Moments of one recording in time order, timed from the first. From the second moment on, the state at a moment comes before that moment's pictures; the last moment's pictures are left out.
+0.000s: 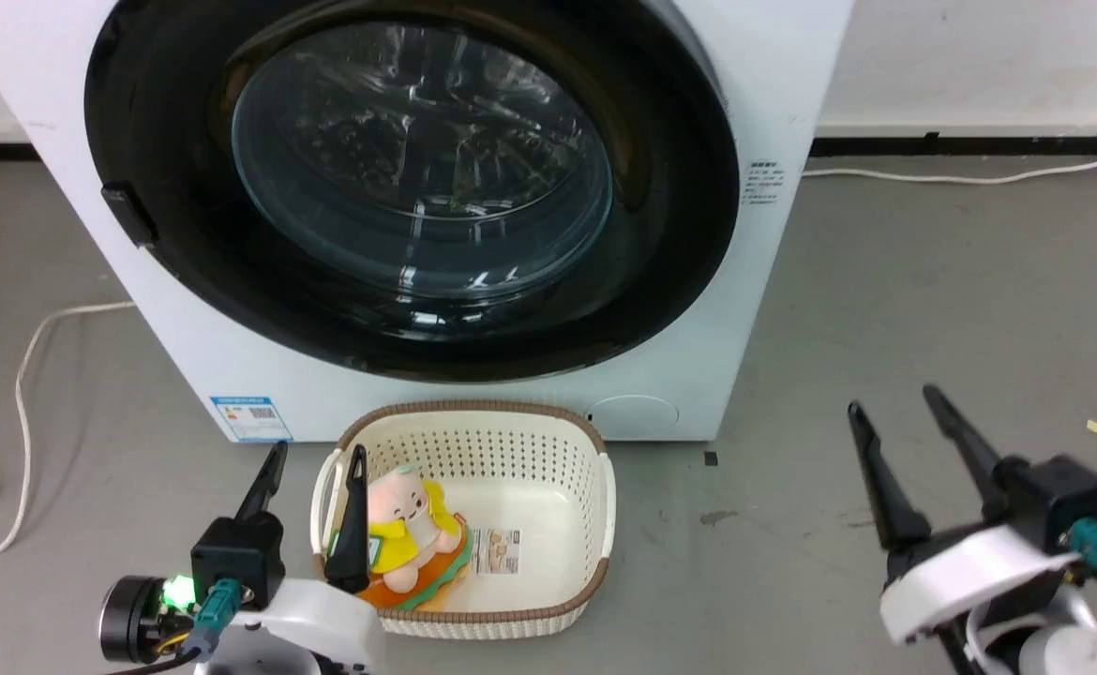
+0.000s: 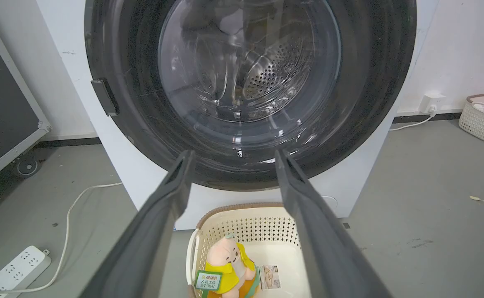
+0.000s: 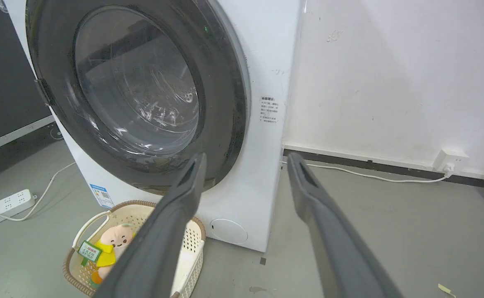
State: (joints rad) left arm -0.02 0.05 -0.02 0.00 -0.01 -0.02 -0.06; right arm -0.08 -0.07 -0.01 -0.01 0.07 0.13 -0.04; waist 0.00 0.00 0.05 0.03
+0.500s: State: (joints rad) left arm -0.07 0.05 -0.03 -0.01 -0.02 -0.03 -0.10; right arm -0.28 -0.11 -0.06 0.01 0.19 0.13 0.01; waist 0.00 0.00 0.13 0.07
